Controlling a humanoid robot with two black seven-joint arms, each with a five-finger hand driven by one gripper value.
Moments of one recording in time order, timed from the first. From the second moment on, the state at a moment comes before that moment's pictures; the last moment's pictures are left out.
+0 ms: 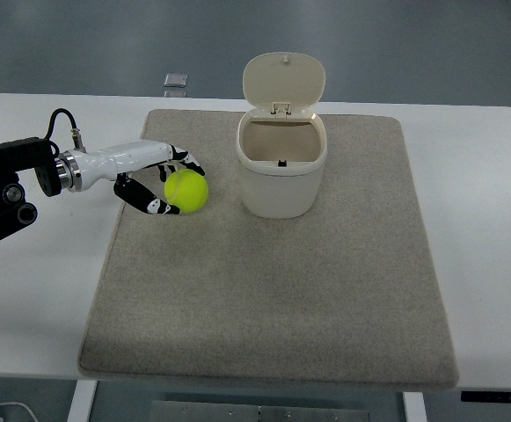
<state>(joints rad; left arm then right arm) -0.89 0.70 -0.34 -1.20 1.41 -0.05 -0.37 -0.02 0.00 -0.03 0.21 0.06 -0.06 0.29</state>
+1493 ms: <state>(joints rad) -1.04 0.55 -0.45 -1.19 1.66 0.14 -0.53 -0.02 0.00 -0.03 0.21 0.06 -0.06 0.29</state>
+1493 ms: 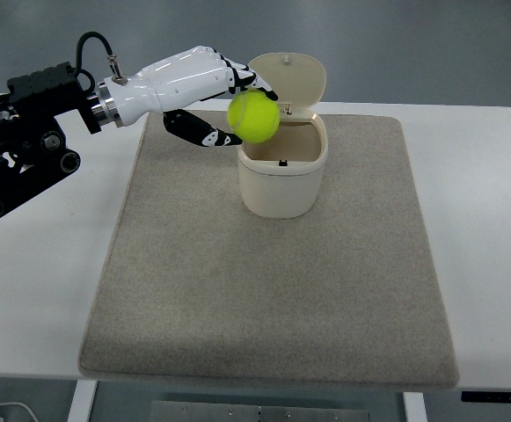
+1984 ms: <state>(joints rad) -1.04 0.54 -0.45 -1.18 1.67 0.14 -0.53 -0.02 0.00 -0.02 0.21 0.06 -0.06 0.29</state>
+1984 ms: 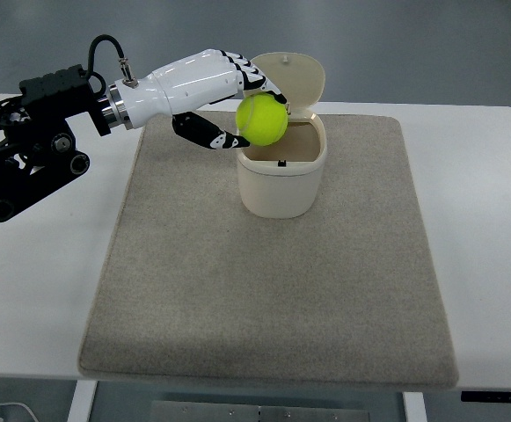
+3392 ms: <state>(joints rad) -0.87 0.75 -0.45 -1.20 1.15 0.09 -0.53 -0.02 0.00 -0.02 0.21 0.06 -0.06 0.29</state>
